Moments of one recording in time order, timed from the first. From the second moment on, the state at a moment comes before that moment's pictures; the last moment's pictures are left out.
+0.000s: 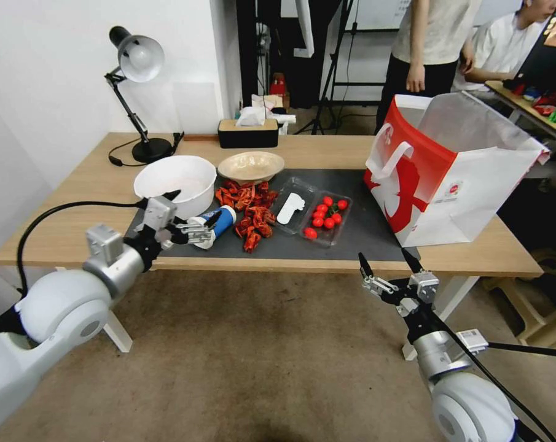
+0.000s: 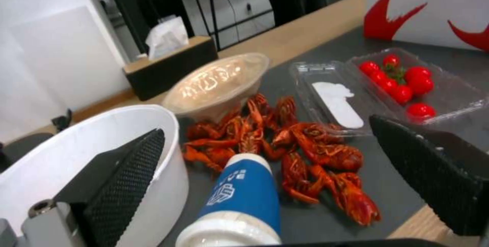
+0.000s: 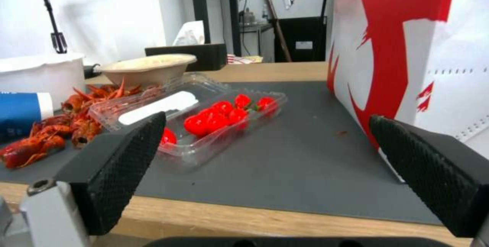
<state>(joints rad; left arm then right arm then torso) 1.02 -0.49 -0.22 -2.17 -0.88 0.31 -0.13 -1.58 0.97 0.40 2.11 0.49 0.18 0.18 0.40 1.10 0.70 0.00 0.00</state>
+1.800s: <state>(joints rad) 0.33 -0.59 0.39 -1.89 -1.10 0.74 -0.23 -1.57 0.96 0.45 2.10 0.50 0.17 0.21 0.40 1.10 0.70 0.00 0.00</state>
